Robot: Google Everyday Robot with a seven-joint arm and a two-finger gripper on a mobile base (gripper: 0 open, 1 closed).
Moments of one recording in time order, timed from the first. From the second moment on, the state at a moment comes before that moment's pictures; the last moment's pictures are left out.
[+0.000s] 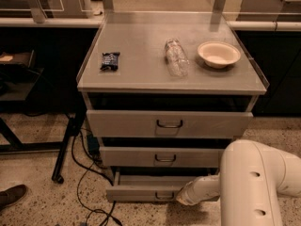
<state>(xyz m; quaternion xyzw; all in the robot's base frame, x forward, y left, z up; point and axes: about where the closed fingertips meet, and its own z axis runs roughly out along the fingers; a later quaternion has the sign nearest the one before) 0.521 -0.158 0.183 -0.50 0.85 0.09 0.17</state>
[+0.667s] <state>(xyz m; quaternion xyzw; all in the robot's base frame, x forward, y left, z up) 0.521 -0.158 0.183 -0.50 0.85 0.09 0.17</state>
